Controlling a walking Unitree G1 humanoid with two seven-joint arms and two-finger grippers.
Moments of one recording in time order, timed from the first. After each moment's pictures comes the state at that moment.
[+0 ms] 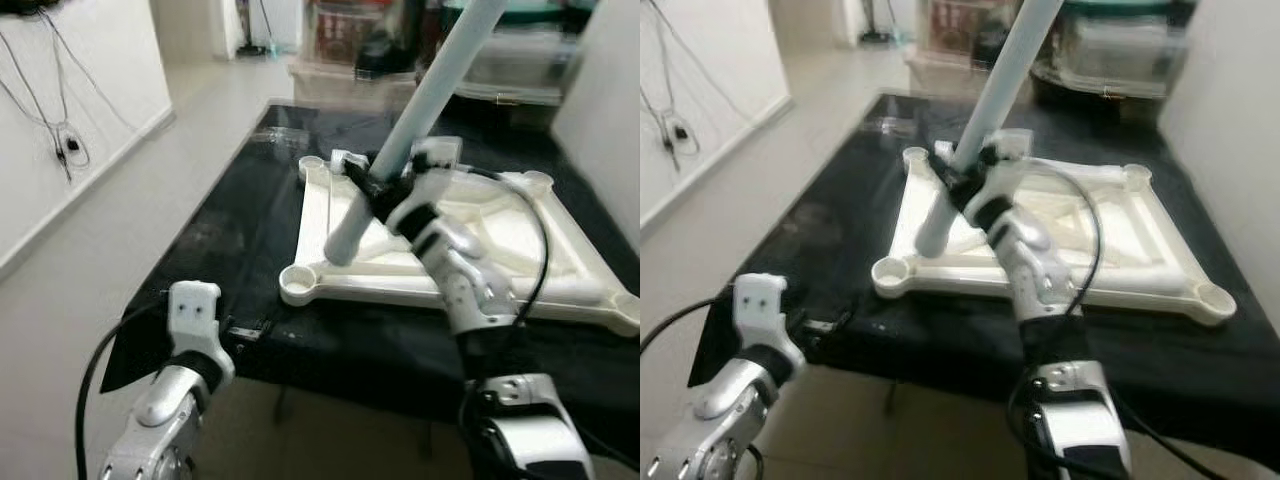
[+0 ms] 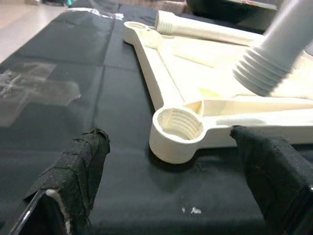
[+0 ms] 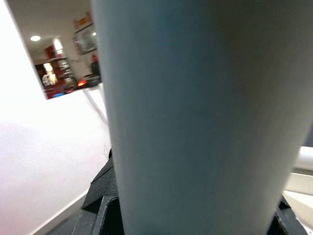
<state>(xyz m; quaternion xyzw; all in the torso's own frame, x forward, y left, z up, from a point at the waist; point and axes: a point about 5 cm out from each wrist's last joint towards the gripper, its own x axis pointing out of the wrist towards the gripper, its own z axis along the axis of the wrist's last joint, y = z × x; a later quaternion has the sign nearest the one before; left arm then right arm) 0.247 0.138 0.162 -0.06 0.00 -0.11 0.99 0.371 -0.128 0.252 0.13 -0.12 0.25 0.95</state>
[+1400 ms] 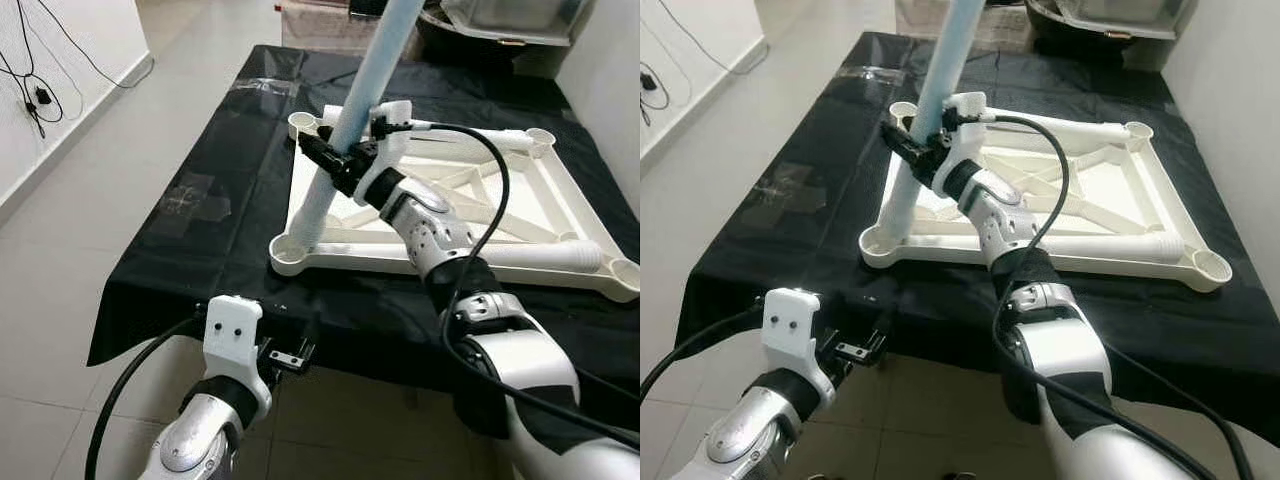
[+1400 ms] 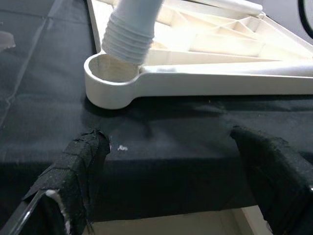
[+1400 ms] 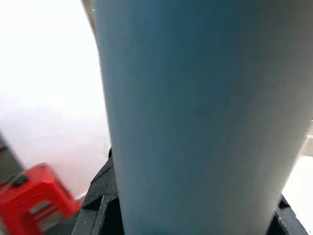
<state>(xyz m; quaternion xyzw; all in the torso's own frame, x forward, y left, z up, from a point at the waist) 0.203 0.093 0.181 -0.07 0.01 -0.17 0.98 0.402 -0.075 0.279 0.12 -0.11 0.41 0.90</state>
